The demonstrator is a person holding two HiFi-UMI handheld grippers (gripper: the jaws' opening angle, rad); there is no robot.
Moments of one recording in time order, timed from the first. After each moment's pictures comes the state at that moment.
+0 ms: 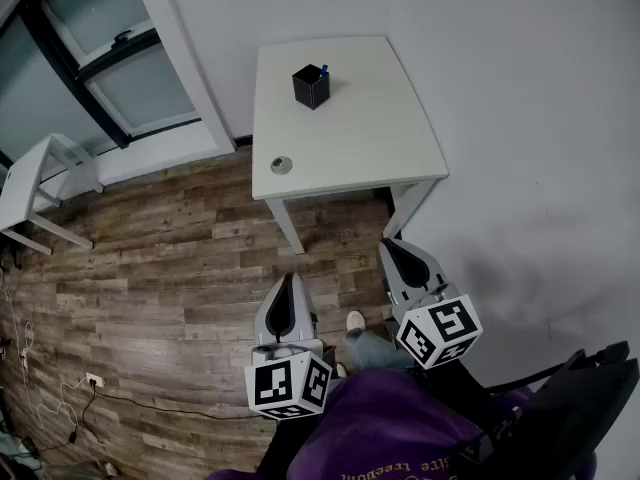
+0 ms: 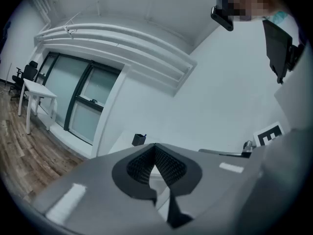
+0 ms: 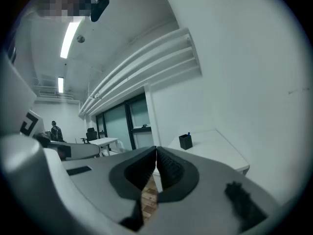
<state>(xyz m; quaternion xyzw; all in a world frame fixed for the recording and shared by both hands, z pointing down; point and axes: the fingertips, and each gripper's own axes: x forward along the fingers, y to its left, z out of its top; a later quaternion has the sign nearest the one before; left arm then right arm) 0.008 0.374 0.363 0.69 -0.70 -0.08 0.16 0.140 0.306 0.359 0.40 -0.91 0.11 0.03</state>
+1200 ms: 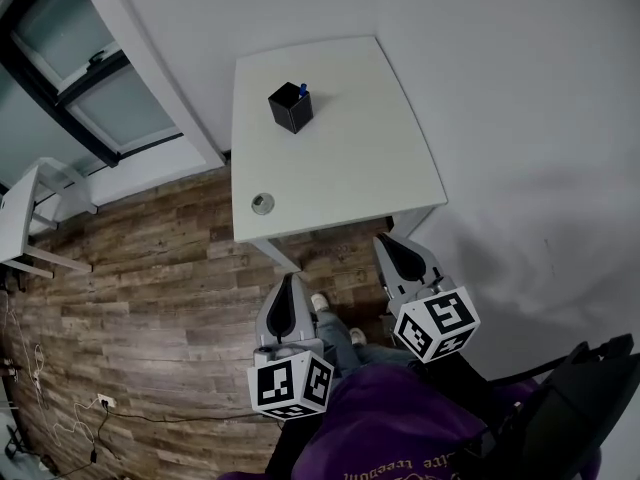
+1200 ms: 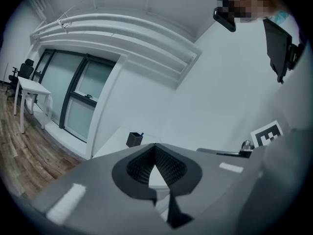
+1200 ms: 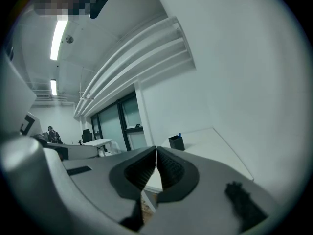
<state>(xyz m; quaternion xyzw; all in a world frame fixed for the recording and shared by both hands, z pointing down) 0.025 0.243 0.373 0.69 -0.70 -0.06 0.18 0.154 0.173 0.372 0.41 -0.90 0.13 0.04</state>
